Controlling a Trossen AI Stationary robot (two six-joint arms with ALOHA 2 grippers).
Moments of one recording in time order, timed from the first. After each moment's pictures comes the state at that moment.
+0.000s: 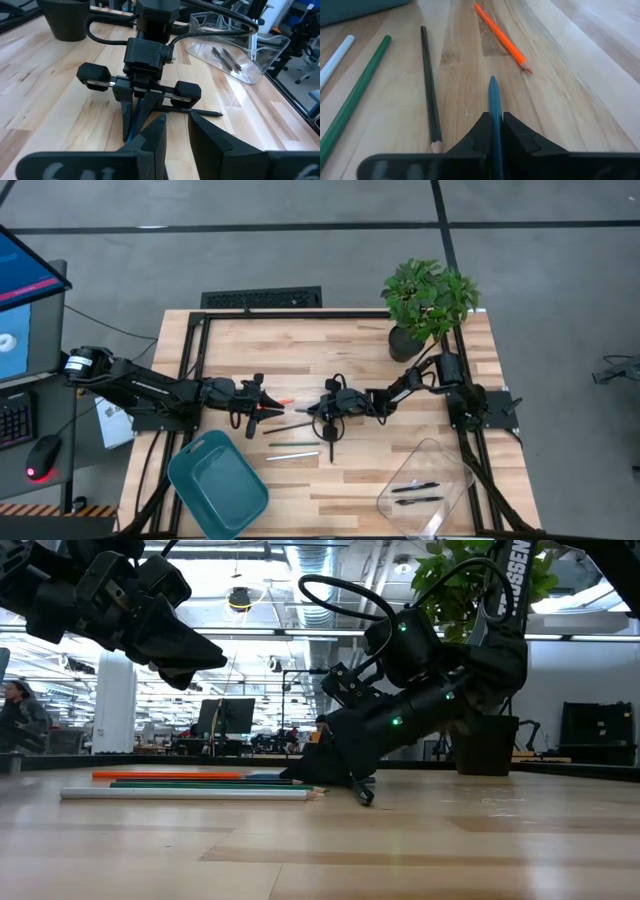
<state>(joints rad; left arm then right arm) -0.08 1.10 0.23 0.60 -0.01 -0.20 0.05 2.19 0.84 0.84 0.06 0.00</state>
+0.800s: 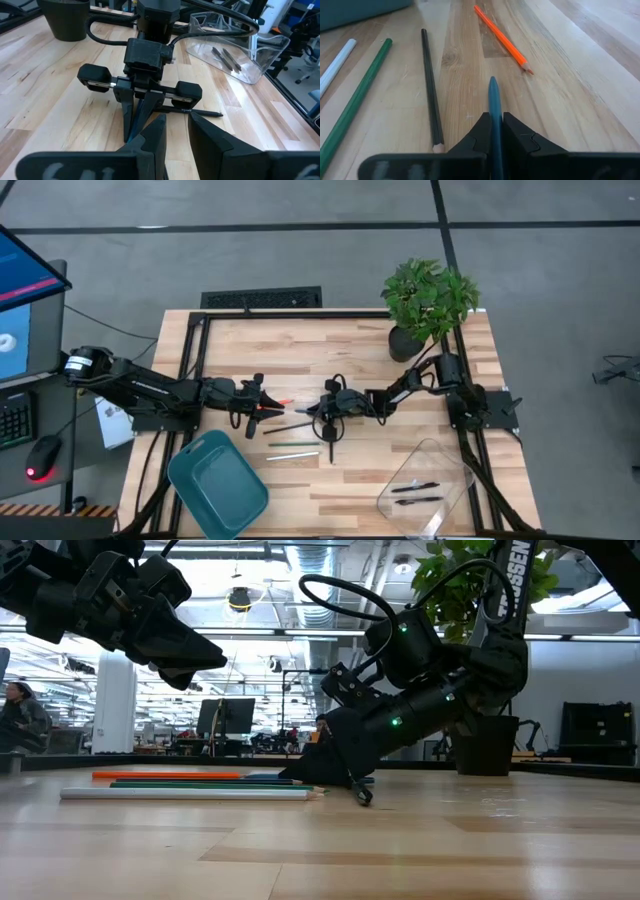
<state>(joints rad) -0.08 1.10 0.23 0.60 -0.01 -0.20 0.06 2.19 0.86 0.86 0.06 0.02</state>
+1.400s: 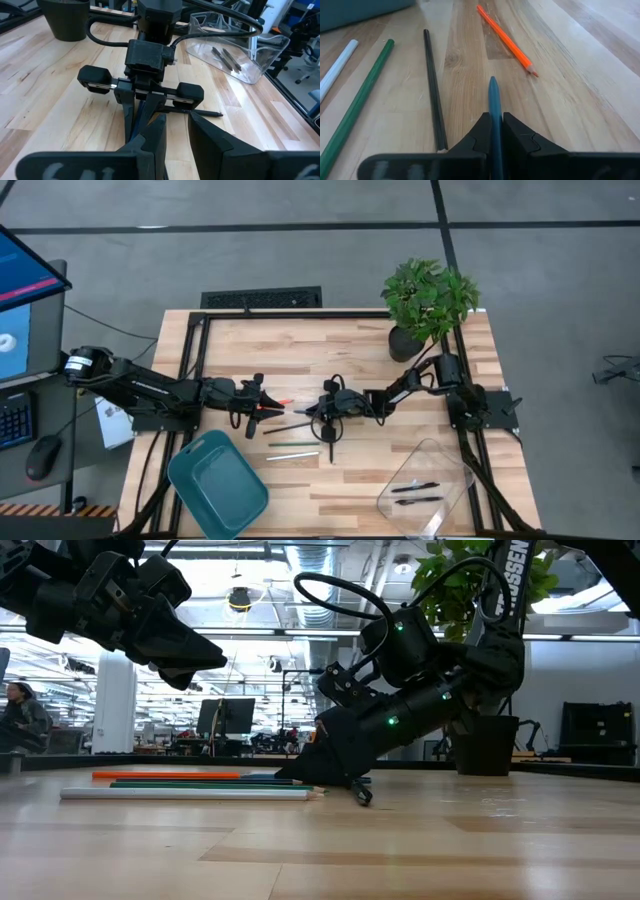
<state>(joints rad) -0.08 1.10 0.23 0.60 -0.01 -0.20 0.06 2.18 0.88 0.84 0.05 0.02</state>
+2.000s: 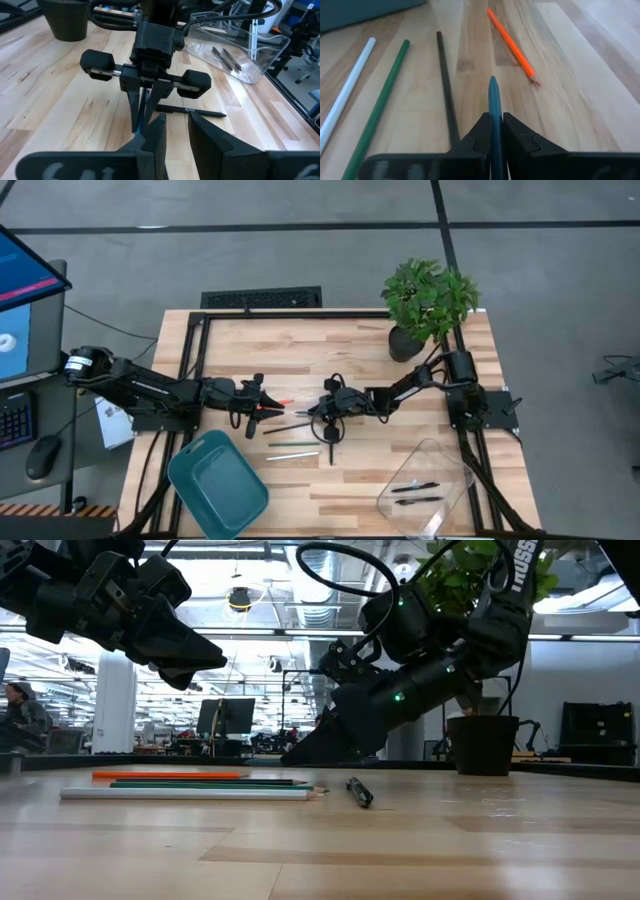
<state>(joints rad) -0.08 1.10 0.23 0.60 -0.01 -0.20 0.06 2.07 0.88 0.70 0.05 -0.04</state>
